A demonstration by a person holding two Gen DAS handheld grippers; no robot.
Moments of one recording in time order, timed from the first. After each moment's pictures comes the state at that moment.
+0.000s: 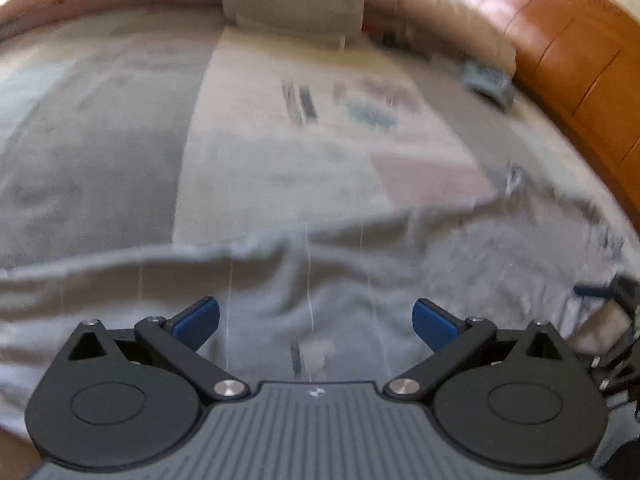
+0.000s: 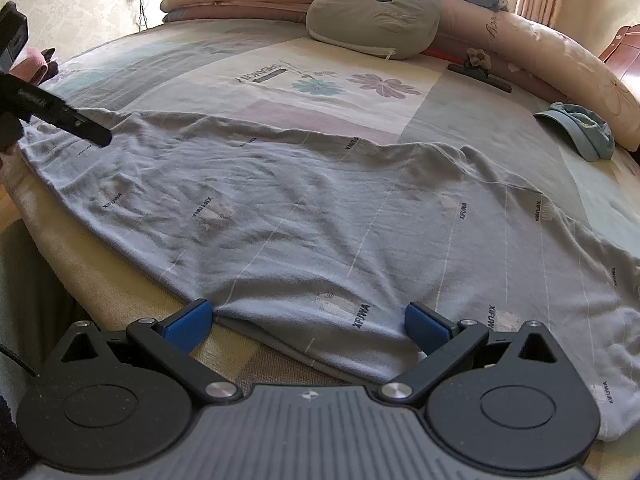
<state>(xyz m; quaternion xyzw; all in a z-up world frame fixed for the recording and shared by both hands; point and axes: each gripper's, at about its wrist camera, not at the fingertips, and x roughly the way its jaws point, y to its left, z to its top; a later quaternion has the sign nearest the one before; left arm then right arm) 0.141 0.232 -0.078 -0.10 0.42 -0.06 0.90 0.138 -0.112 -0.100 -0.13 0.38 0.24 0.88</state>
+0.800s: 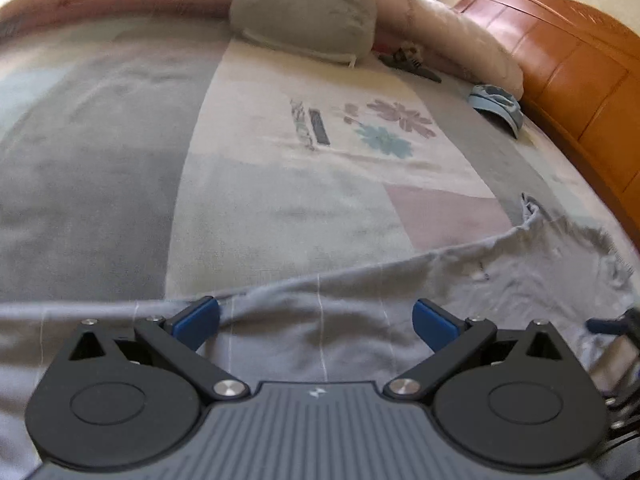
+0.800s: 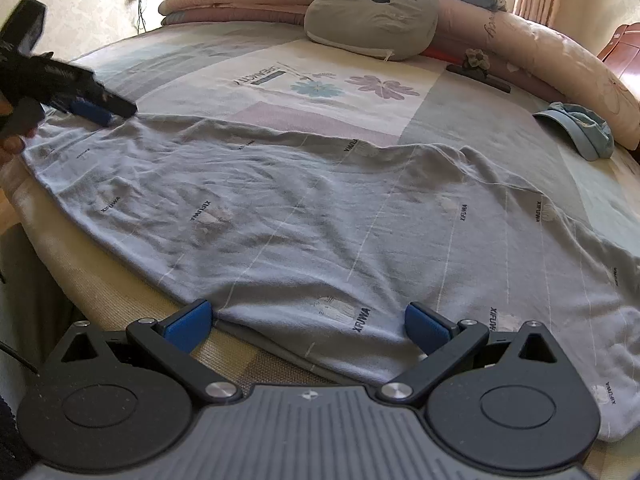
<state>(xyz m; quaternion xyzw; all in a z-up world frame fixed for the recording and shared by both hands) 0.170 0.235 -0.096 -0.11 0.41 -0.05 0.91 0.139 -0.112 -0.100 -0.13 0.38 0.24 0.88</state>
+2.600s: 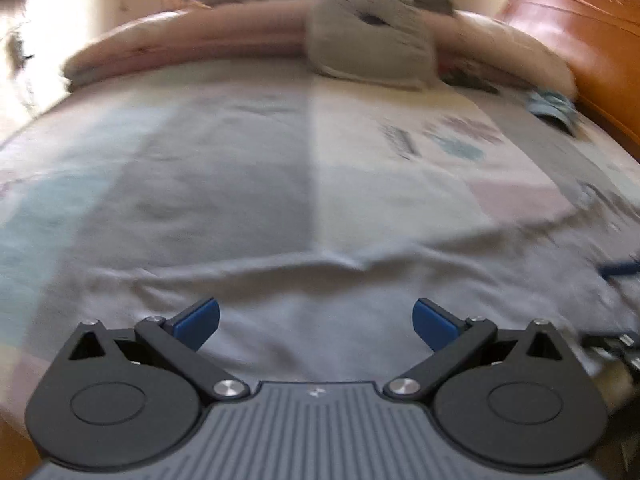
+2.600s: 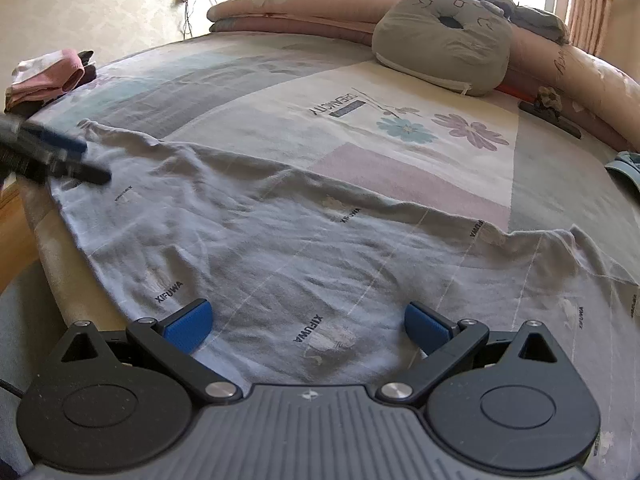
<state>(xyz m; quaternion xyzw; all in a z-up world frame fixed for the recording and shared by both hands) 0.093 0.274 -0.078 -0.04 0.37 0.07 0.93 0.167 -0.026 -0.100 -0.13 0.36 0.30 0.87</state>
